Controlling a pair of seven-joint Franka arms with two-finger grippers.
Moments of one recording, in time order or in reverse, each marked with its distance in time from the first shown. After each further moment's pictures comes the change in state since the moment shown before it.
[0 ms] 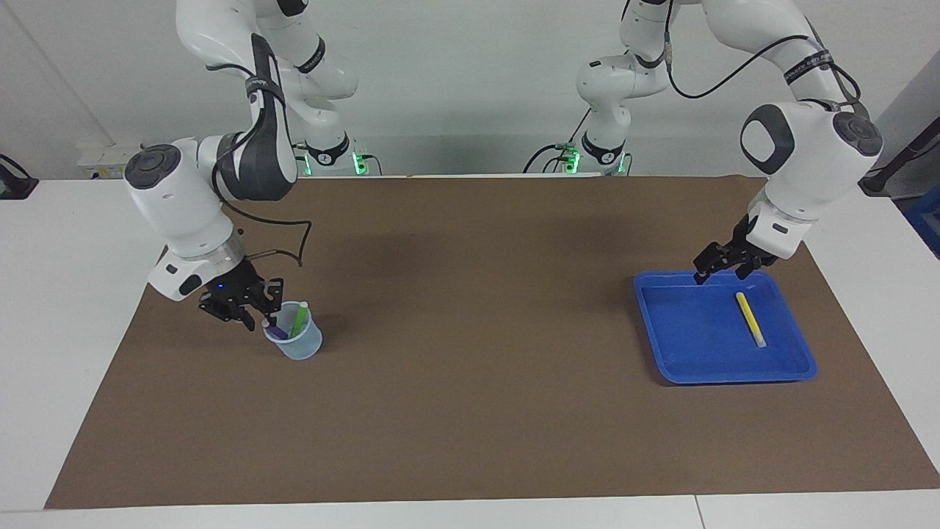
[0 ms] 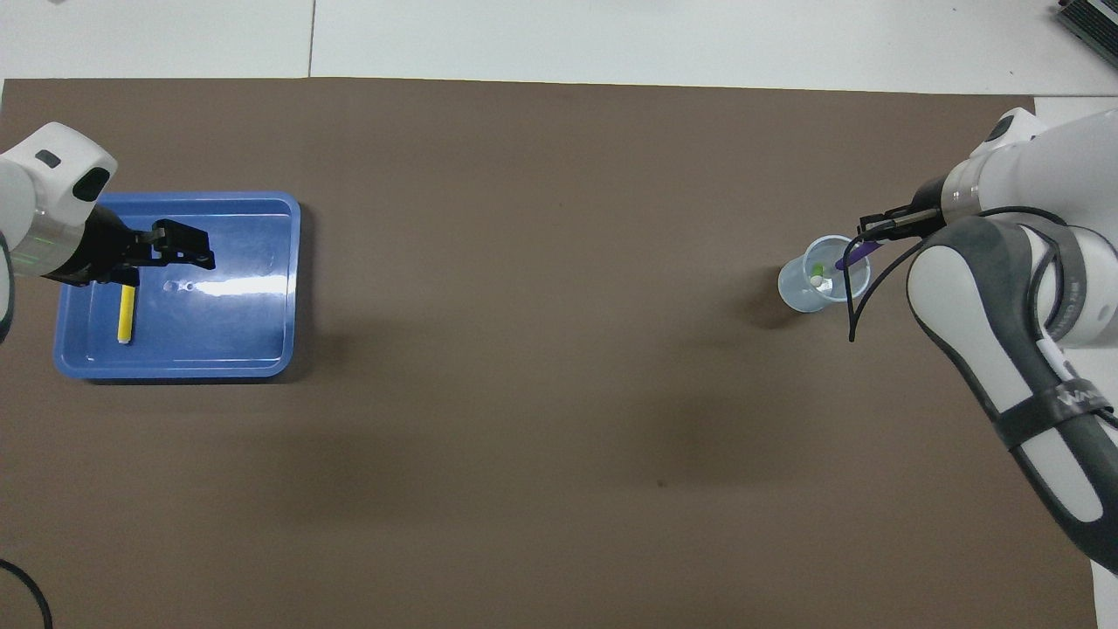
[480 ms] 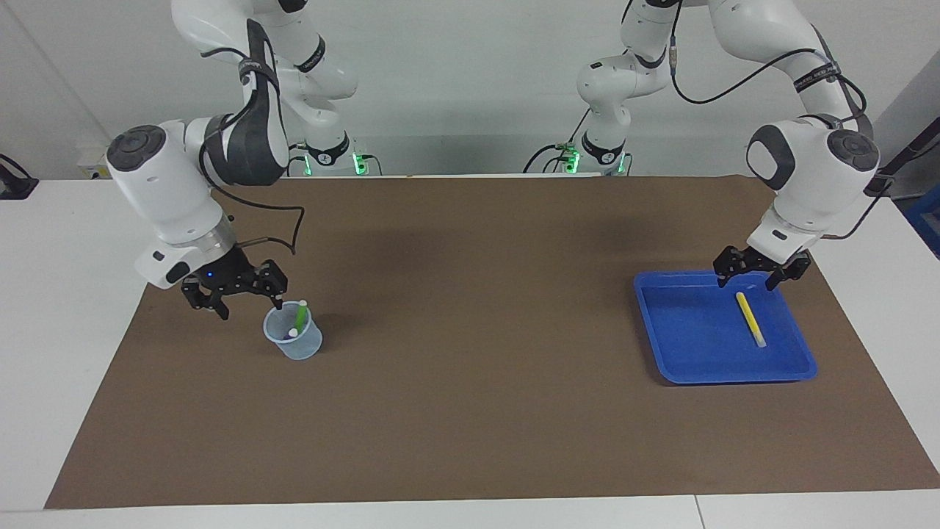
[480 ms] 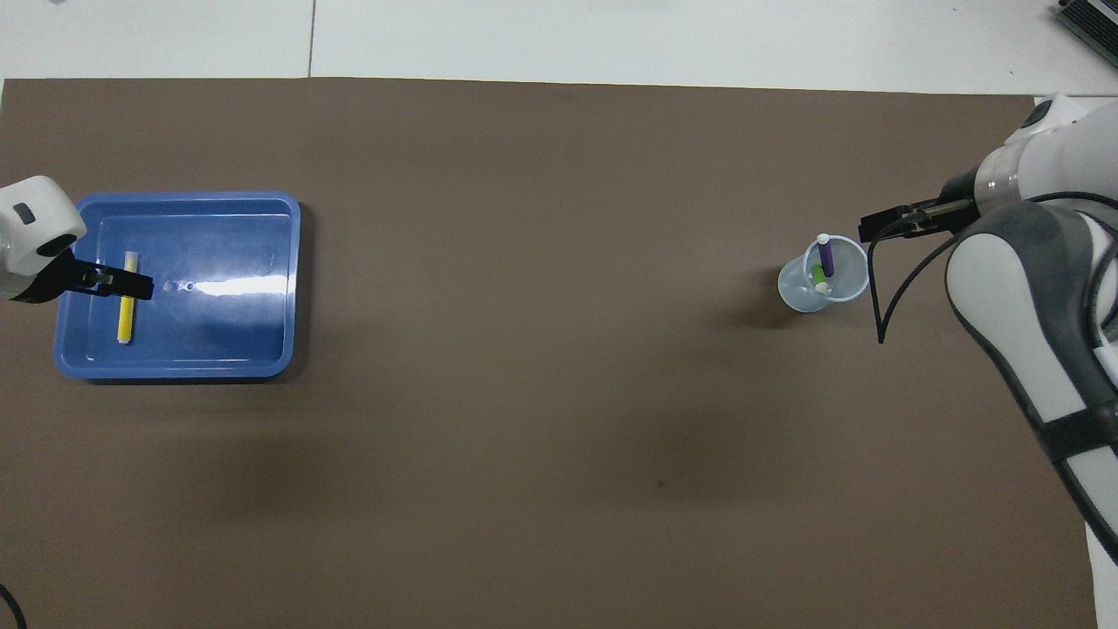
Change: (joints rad) left arm 0.089 0.022 0.001 -0.073 0.099 0.122 0.267; right arm -0.007 -0.049 -0.005 0.074 0.000 -0.156 0.003
